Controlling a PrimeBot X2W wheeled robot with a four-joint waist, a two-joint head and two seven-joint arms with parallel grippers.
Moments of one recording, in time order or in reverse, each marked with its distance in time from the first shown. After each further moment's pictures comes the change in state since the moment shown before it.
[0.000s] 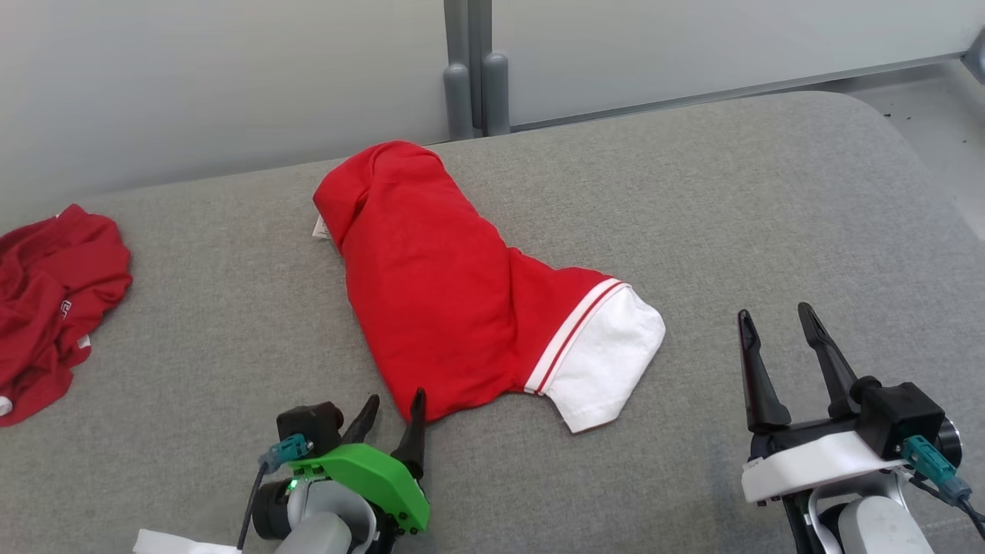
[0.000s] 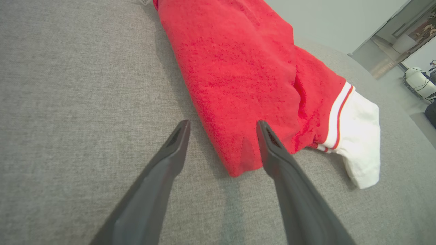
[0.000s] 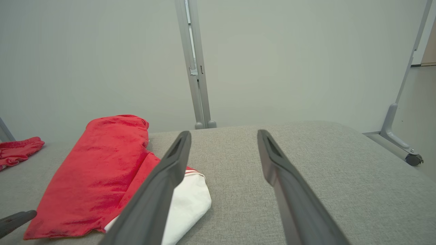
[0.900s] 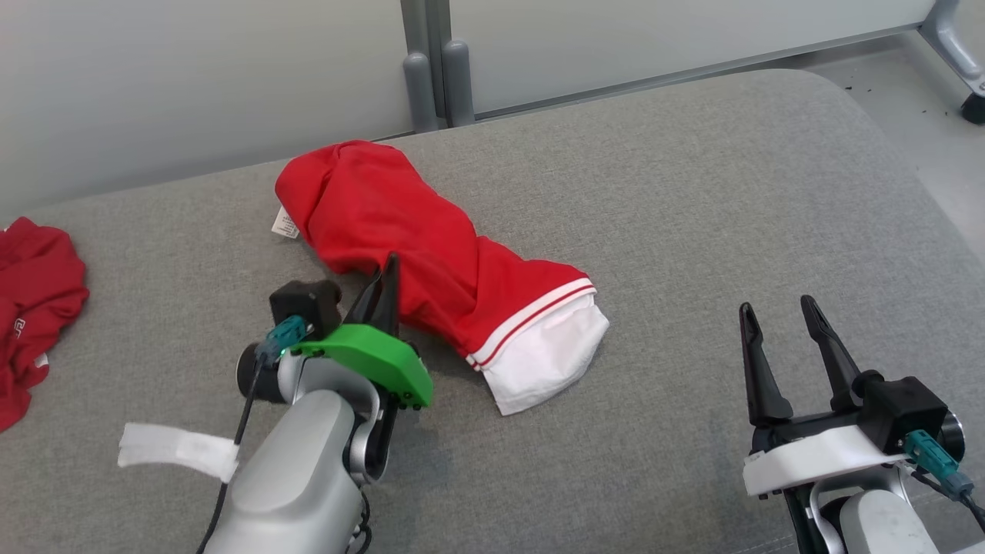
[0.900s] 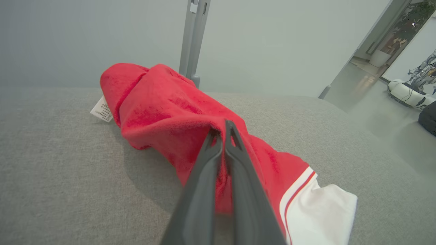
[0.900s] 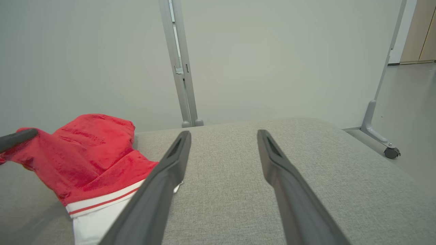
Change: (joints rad) left arm -0.170 -0.001 0.012 -0.083 0.057 0.090 -0.006; right arm -0.012 0.000 -0.003 -0.003 -0.008 0.000 0.000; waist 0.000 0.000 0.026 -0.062
